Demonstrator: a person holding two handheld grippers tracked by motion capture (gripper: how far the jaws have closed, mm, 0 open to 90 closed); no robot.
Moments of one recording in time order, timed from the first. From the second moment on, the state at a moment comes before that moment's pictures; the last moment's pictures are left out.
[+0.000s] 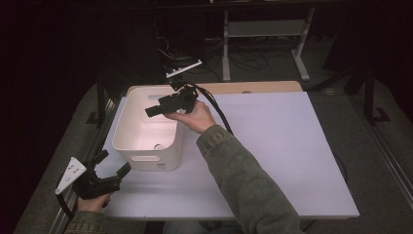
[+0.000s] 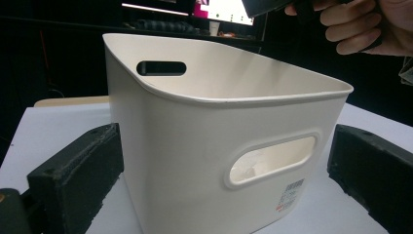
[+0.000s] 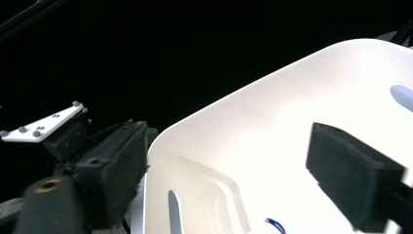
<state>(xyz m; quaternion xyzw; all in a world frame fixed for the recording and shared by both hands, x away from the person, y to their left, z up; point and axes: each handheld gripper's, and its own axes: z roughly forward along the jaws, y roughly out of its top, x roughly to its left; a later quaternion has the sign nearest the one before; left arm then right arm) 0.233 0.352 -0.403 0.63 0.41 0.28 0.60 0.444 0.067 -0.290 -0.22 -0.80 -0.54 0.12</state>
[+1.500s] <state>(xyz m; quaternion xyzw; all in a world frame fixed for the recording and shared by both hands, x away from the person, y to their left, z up) 0.234 0.351 -0.404 0.63 0.41 0.29 0.60 0.426 -0.057 -0.296 -0.26 -0.77 -0.57 0.05</state>
